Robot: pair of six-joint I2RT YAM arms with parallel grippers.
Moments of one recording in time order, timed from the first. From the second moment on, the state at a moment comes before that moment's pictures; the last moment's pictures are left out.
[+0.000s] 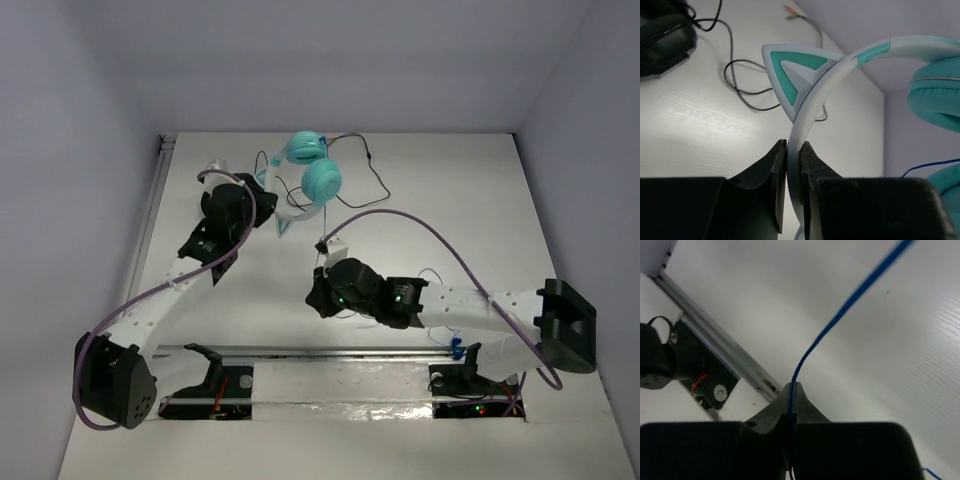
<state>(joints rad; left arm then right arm) -0.37 1.13 0.85 -0.04 -0.11 -0.96 1.19 1.39 0.88 -0.06 0.21 0.66</state>
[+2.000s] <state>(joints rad) -0.84 1.00 0.70 -0.20 0.10 -0.44 1.04 1.20 1.25 -0.82 0.71 0.38</state>
